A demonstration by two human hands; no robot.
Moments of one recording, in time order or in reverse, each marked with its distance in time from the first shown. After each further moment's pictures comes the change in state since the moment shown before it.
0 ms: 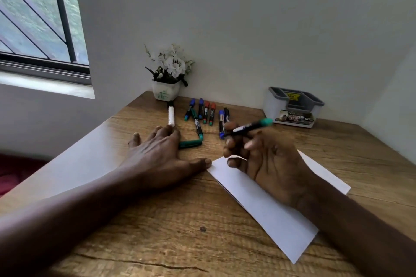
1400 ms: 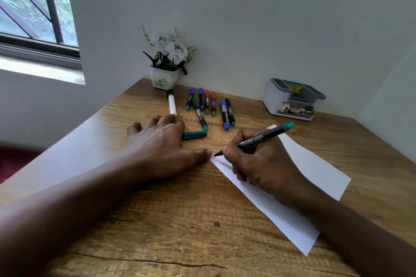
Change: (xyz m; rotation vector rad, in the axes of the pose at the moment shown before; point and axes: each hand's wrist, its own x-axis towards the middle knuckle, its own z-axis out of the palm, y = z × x) left_hand 0.004 -0.007 -0.004 0.015 -0.007 0.030; right_hand 0.001 0.020 0.025 -0.887 0.304 -0.152
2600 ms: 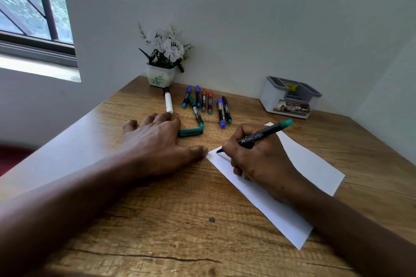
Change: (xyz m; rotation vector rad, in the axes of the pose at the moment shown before) left_hand 0.001 0.001 0.000 0.005 0.000 -0.005; right_hand 0.001 -0.001 0.001 0.018 0.076 0.060
